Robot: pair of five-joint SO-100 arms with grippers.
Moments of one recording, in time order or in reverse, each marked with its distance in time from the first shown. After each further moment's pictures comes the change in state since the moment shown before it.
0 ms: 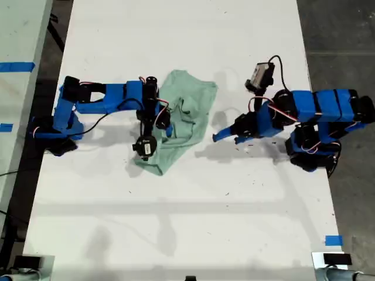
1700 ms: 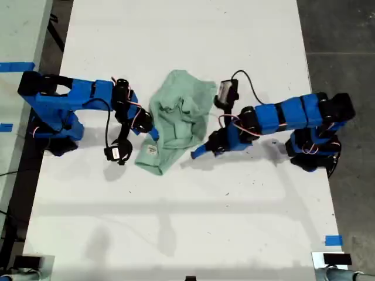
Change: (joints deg) arm 0 3.4 28.2 42.2 -21.7 0.4; arm 1 -4.2 -35.3 -23.5 -7.3 -5.1
